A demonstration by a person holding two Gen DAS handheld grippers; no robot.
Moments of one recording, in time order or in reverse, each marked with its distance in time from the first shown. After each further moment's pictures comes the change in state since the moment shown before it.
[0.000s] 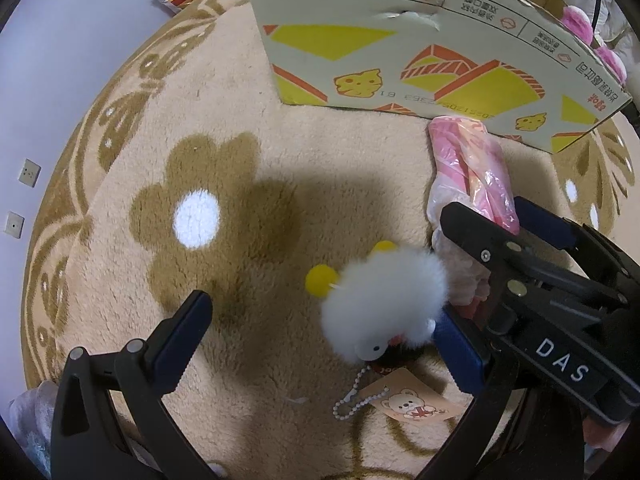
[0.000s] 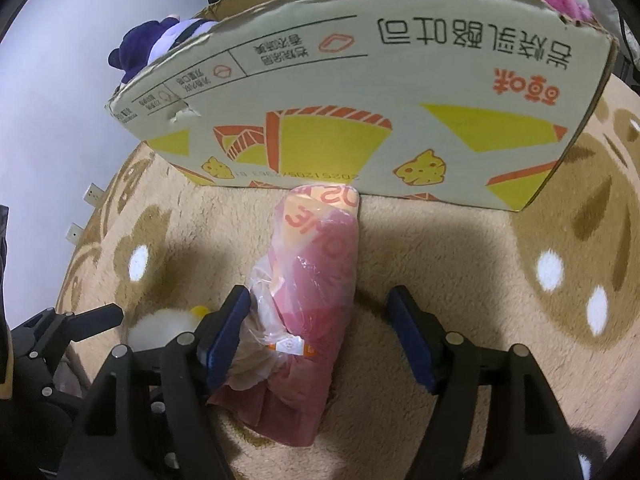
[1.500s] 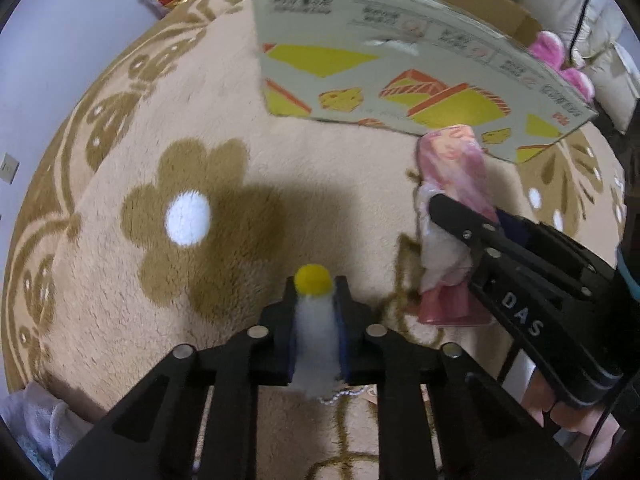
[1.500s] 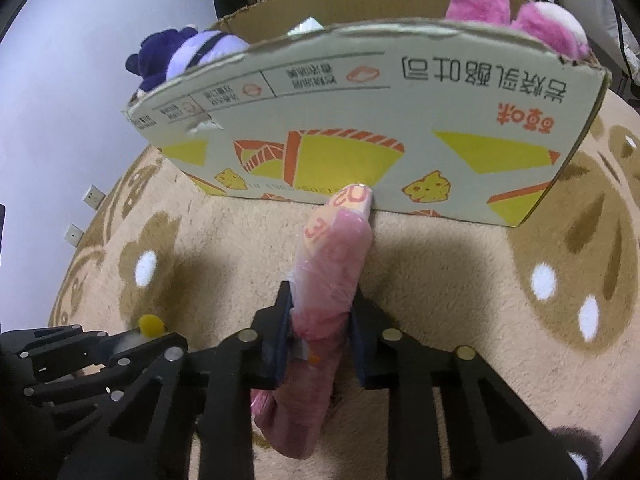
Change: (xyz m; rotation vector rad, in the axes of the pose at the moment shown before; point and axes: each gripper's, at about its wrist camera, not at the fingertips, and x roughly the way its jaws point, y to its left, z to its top) left arm -0.026 0.004 -0.012 -0.011 -0.043 -0.126; right arm -0.010 0.006 0.001 -0.018 -0.046 -0.002
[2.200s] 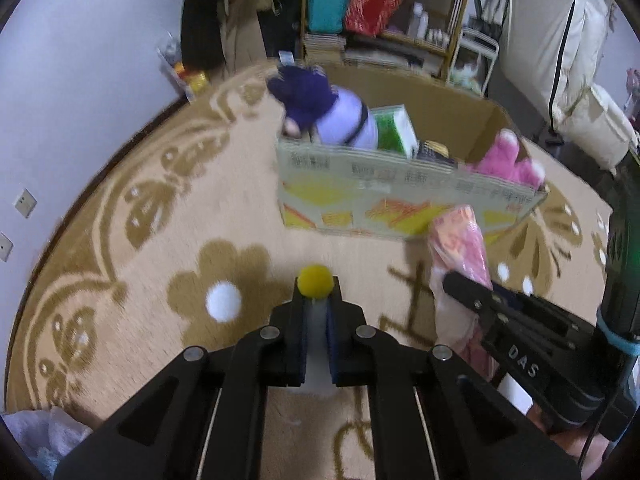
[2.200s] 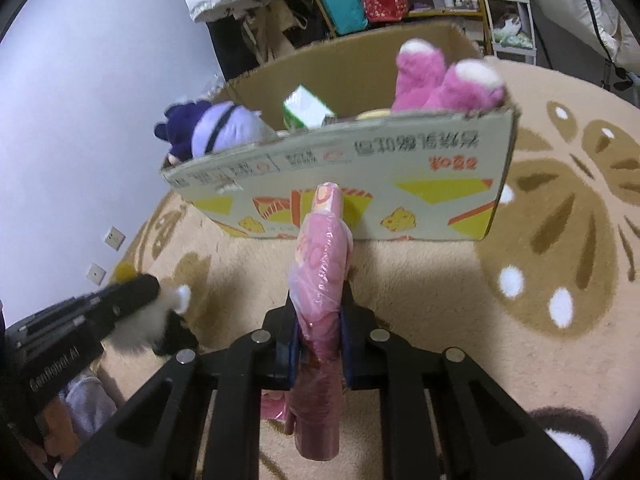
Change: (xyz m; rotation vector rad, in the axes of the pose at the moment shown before) left arm -0.067 0.001 0.010 -0.009 -0.323 0.023; right arm -0.054 -0.018 -0.001 0.082 -0.135 0.063
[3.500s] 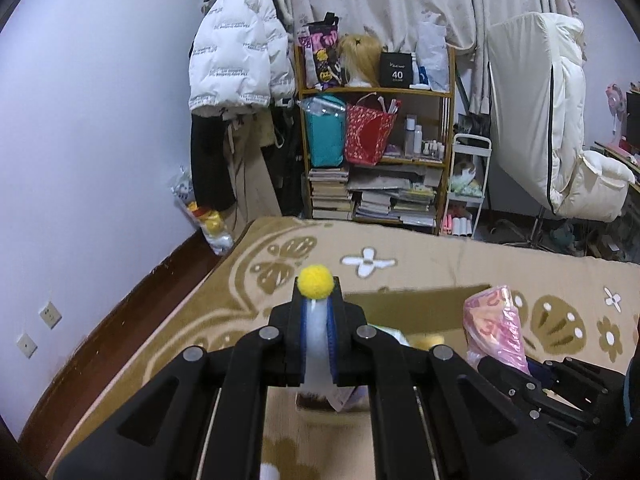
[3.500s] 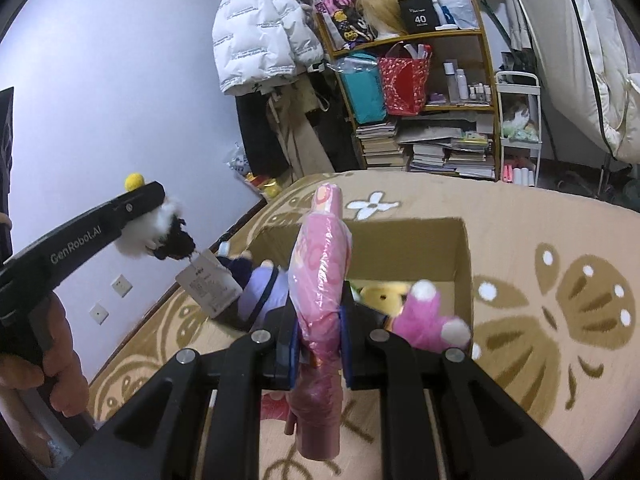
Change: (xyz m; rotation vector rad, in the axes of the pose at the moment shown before) left arm -0.067 -0.024 0.135 0.100 -0.410 0.069; right arm -0.063 0.029 0.096 -0.098 -0.249 -0.003
